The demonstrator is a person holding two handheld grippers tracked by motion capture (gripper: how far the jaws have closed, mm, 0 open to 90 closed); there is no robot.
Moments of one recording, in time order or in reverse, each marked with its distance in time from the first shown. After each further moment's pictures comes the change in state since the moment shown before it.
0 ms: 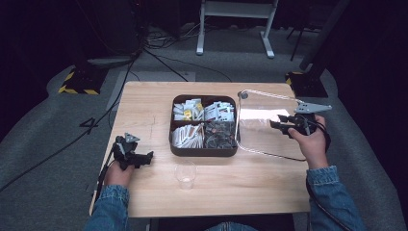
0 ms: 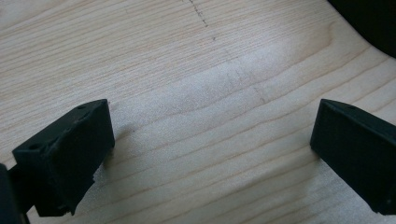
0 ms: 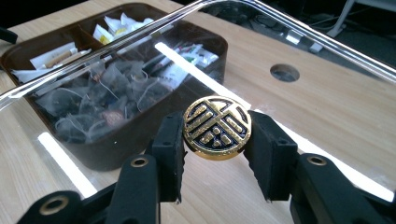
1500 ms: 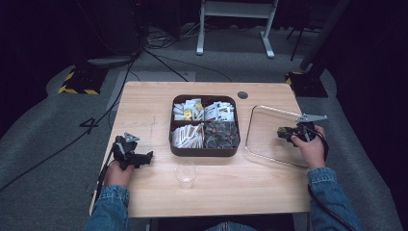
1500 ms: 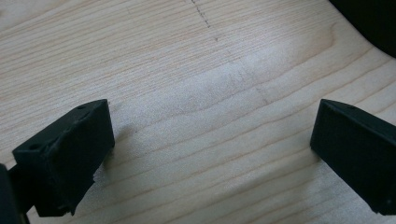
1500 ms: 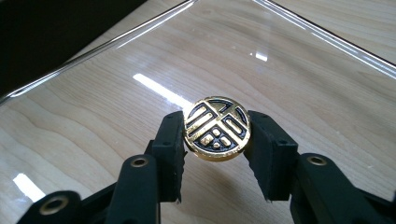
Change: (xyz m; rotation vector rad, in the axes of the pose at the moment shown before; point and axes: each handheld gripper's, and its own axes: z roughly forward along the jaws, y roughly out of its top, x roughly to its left) left arm 0.001 0.000 0.000 0.000 -0.001 -0.003; right arm -0.055 -0.077 0.034 0.147 -0.088 0.117
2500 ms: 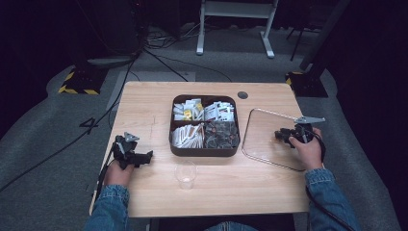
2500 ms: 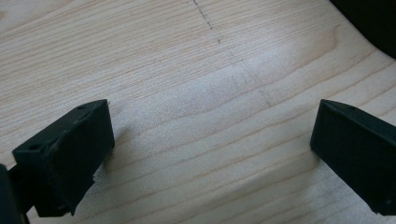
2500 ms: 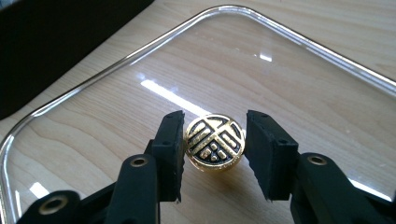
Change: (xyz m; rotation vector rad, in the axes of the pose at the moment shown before) left arm 0.001 0.001 0.001 0.001 -0.001 -0.002; right arm 0.001 -0.007 0.009 -0.029 0.023 0.054
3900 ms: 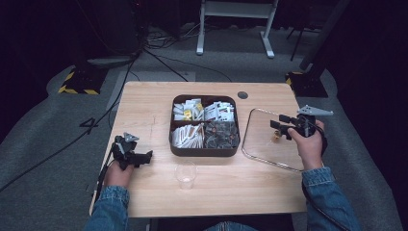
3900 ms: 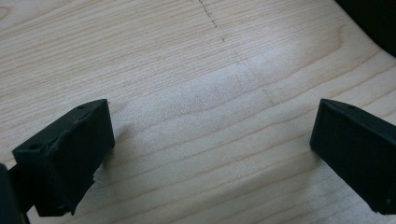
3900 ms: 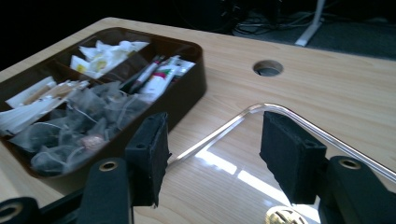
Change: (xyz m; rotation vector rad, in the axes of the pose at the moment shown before) left arm -0.001 -0.001 -0.001 0.000 0.016 -0.016; right arm 0.052 0.052 -0.039 -0.194 0.034 0.013
